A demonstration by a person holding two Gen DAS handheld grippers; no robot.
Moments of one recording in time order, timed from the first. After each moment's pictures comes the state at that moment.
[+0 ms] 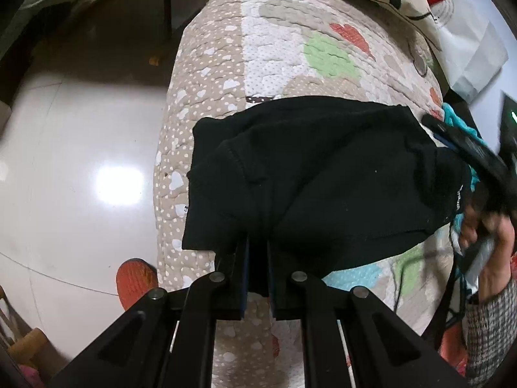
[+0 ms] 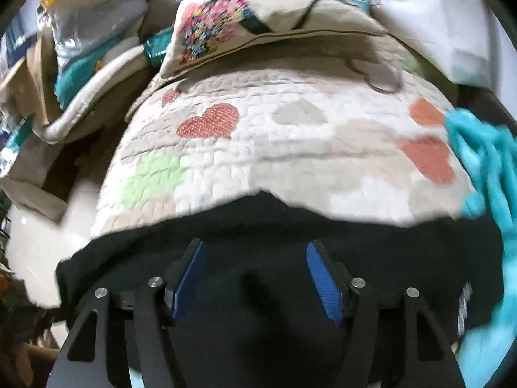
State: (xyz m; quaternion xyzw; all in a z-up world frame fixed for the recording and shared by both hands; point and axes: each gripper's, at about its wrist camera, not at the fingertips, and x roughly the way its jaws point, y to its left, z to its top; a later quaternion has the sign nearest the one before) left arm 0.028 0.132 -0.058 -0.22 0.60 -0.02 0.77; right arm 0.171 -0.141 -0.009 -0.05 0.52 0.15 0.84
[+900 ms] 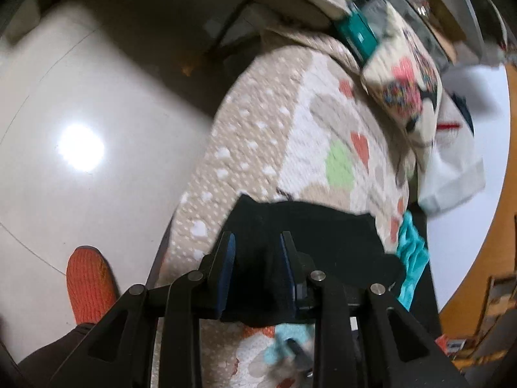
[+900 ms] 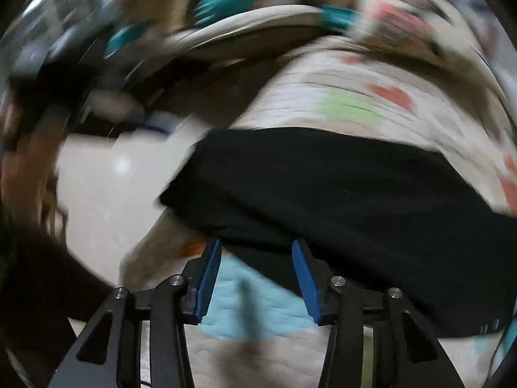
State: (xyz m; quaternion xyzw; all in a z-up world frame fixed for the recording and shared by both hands) left arm 0.020 0.228 -0.042 -0.45 0.49 0.02 0.75; right arm -0.027 -0.011 -0.036 -0.21 0.45 0.38 0.79
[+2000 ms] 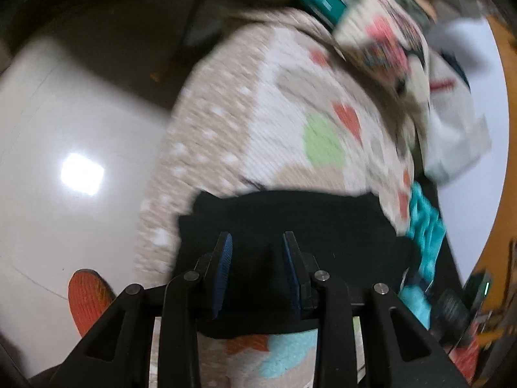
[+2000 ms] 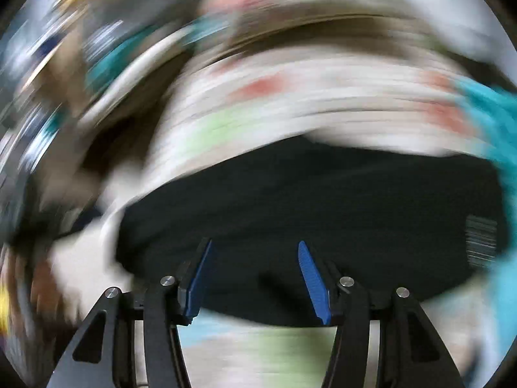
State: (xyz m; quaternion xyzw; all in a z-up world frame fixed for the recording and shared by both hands) left arm 0.057 0.167 -0.045 -0.36 0.52 -0.03 0.78; right arm 0.090 -0.216 0.016 0.07 0.53 0.10 0.84
